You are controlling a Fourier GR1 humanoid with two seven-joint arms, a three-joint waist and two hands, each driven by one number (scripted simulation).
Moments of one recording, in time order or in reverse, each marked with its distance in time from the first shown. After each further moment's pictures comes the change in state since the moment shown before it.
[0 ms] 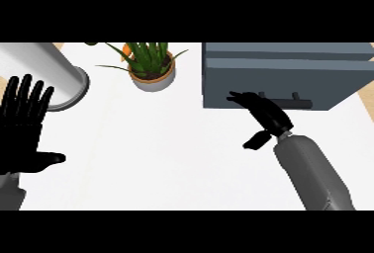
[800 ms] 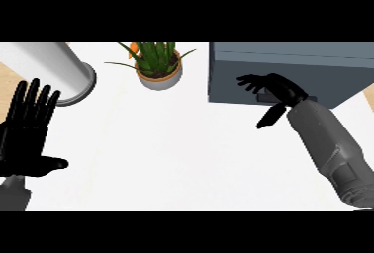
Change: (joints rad) left arm 0.001 -0.037 0.015 0.045 -0.033 -0.090 -0.013; right arm -0.355 -0.088 -0.154 0.512 -0.045 0.079 -0.257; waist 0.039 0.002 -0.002
